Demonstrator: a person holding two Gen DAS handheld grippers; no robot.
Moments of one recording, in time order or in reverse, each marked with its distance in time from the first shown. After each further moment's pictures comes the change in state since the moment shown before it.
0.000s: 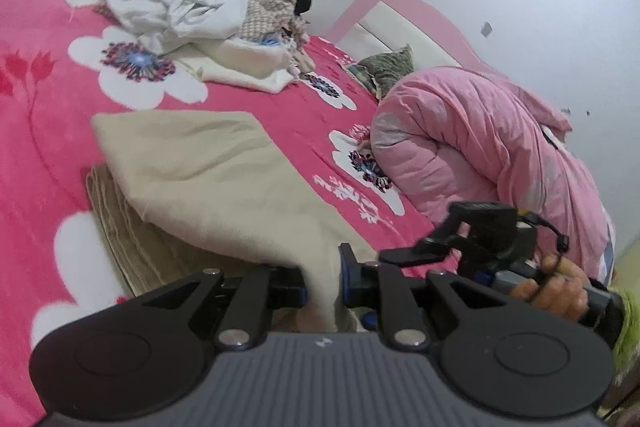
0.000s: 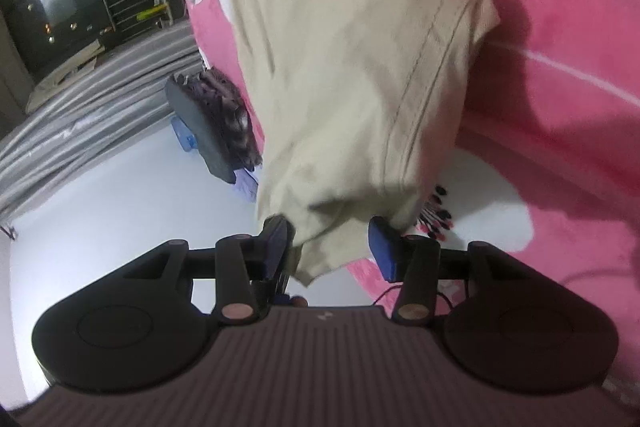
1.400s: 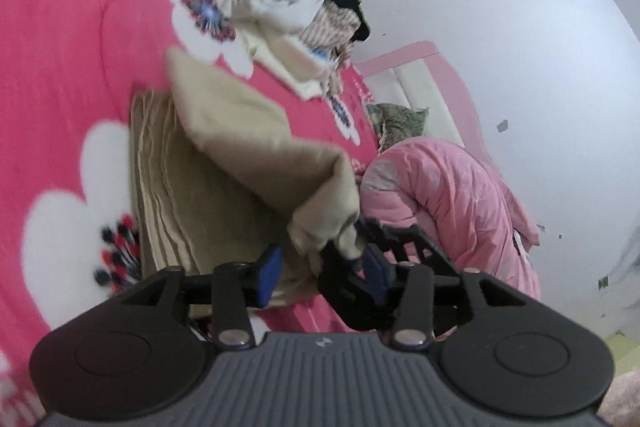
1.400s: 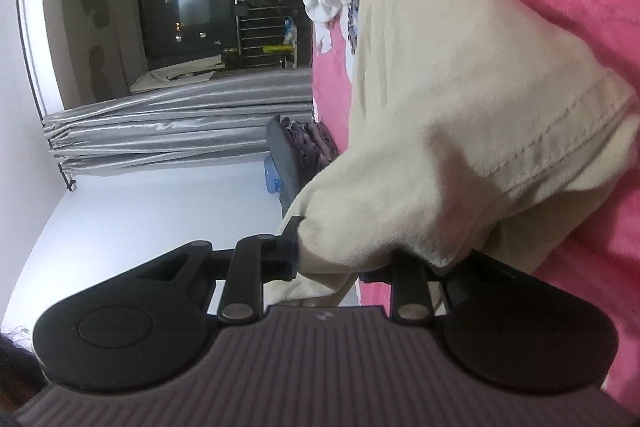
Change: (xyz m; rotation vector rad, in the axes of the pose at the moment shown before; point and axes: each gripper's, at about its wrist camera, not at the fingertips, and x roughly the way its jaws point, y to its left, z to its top) left arm -0.028 0.045 -0.021 -0.451 -0.061 -0.113; right arm 0.028 0.011 0.013 -0.350 -0.251 0.305
